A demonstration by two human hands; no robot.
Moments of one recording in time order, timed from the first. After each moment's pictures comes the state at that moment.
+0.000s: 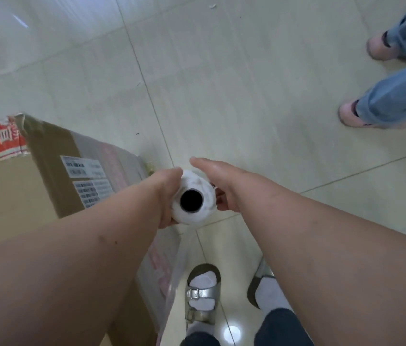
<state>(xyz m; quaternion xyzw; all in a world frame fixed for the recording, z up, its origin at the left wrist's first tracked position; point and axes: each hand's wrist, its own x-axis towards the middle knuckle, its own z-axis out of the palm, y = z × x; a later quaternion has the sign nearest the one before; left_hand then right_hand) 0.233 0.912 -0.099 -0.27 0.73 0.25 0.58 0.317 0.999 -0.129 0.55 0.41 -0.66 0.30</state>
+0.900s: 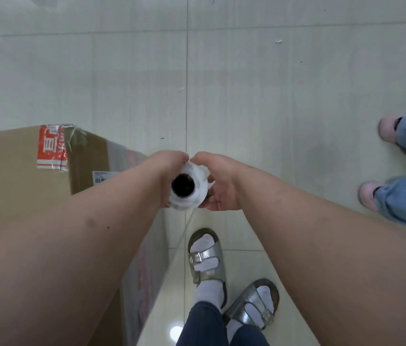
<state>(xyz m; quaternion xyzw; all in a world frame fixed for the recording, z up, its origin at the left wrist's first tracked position) 0.140 0.961 -0.087 -0.27 0.75 0.30 0.52 0.208 1.055 -0.116 0.49 0.40 -0.66 0.41</state>
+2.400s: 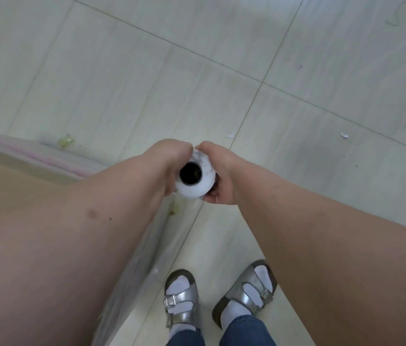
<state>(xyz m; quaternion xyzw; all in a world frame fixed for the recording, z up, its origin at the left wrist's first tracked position) -0.031 0.979 -0.071 -0.38 0.71 0.43 0.41 -0.010 1.075 -0.121 0.44 0.49 -0.58 0.48</state>
